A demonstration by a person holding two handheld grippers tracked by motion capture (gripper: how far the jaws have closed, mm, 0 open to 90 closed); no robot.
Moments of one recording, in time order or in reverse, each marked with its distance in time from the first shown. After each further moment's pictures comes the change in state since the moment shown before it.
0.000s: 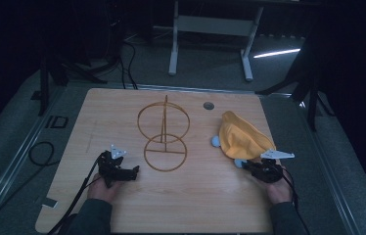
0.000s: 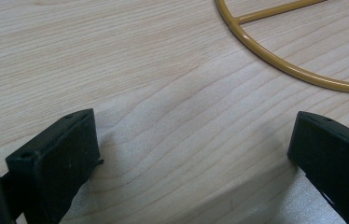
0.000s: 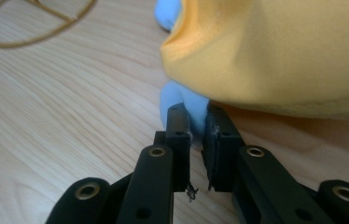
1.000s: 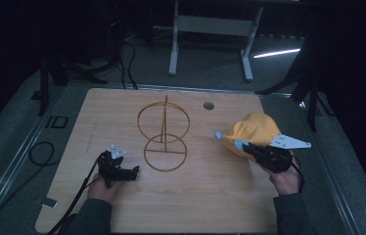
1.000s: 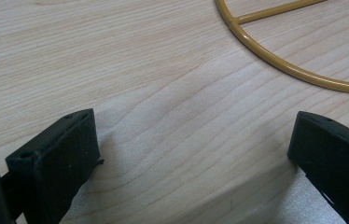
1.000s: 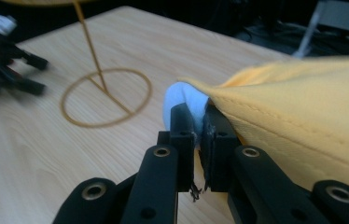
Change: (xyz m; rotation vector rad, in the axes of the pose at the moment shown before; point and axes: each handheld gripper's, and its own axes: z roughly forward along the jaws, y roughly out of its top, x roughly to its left) left arm 0.000 0.000 0.000 0.001 -0.001 0.000; right arm 0.037 0.072 -0.059 -0.232 0.082 -0.149
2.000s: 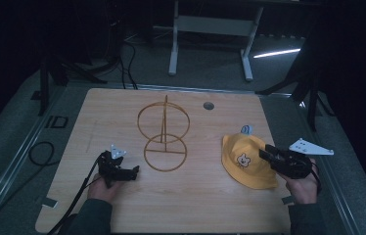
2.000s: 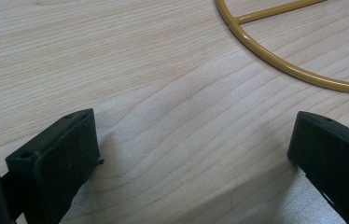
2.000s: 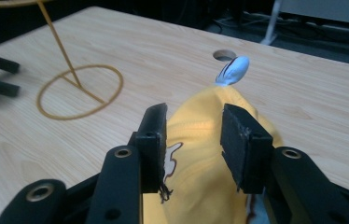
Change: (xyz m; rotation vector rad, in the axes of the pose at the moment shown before) left arm 0.000 0.000 0.000 0.000 0.000 0.001; right arm -0.014 -0.014 -0.041 0.028 -0.130 0.065
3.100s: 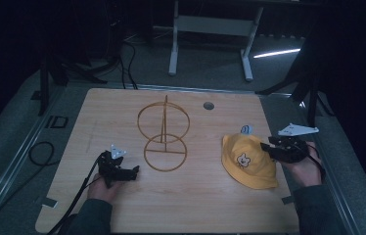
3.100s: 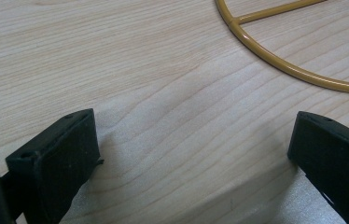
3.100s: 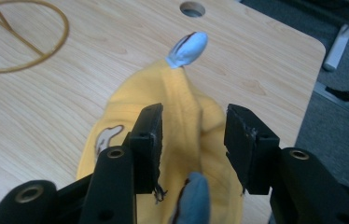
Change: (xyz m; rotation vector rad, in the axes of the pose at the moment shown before) left arm 0.000 0.000 0.000 0.000 -0.001 -0.001; right arm -0.018 0.034 0.024 0.269 -0.135 -0.128
